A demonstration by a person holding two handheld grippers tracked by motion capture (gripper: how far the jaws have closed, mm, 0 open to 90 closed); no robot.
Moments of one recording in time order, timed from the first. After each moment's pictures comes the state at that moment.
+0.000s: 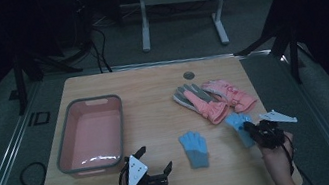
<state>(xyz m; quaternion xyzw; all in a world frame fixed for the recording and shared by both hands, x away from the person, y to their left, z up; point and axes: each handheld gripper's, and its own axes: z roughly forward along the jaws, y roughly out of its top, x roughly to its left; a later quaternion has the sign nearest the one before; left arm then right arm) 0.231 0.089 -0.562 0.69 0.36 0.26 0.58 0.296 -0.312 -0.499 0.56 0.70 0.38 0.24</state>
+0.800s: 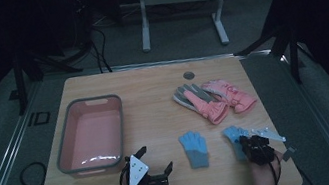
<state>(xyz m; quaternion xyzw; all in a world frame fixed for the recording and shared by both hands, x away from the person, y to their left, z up) 0.231 0.088 -0.561 0.69 0.35 0.26 0.57 0.271 -0.282 -0.541 0.63 0.65 0.34 0.26</state>
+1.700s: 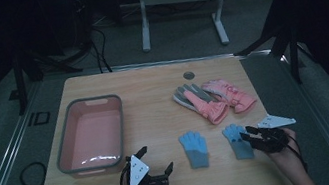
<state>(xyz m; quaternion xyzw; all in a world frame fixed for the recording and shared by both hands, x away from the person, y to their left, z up) 0.231 0.087 -0.561 0.70 0.35 0.26 0.57 0.296 -0.330 -0.508 0.40 0.81 0.37 0.21</state>
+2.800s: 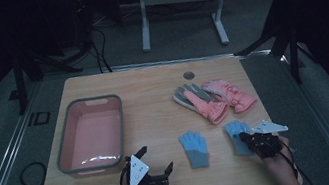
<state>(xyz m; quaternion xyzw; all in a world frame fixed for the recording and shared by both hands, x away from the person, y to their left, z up) 0.231 0.087 -0.561 0.69 0.35 0.26 0.57 0.288 -0.313 -0.526 0.45 0.79 0.35 0.23</state>
